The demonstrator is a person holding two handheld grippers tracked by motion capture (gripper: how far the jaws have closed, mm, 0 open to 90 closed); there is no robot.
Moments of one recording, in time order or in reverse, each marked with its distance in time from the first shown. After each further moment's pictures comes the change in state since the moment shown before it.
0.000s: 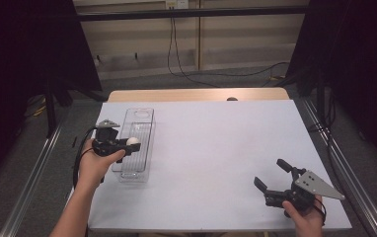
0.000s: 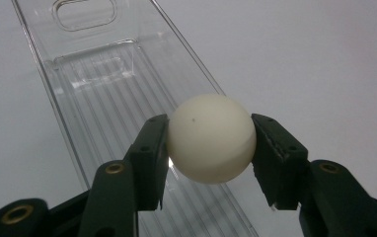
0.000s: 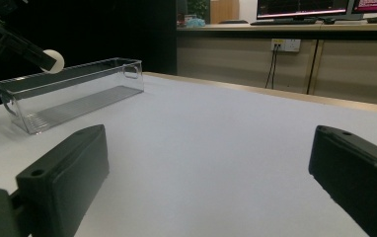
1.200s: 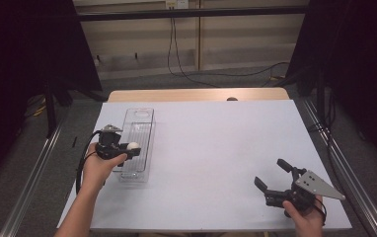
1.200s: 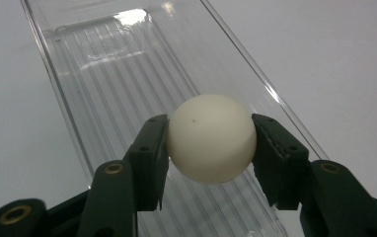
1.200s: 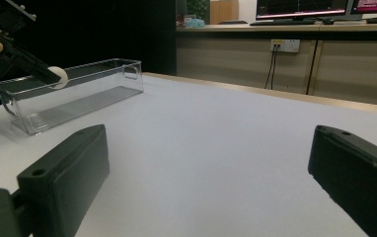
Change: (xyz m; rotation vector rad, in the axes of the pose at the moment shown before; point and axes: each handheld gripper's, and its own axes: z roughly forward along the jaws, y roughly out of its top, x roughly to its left) left arm 0.007 -0.013 0.015 0.060 0.029 0.001; right arm -0.001 0.000 0.000 -0.003 0.005 -0.006
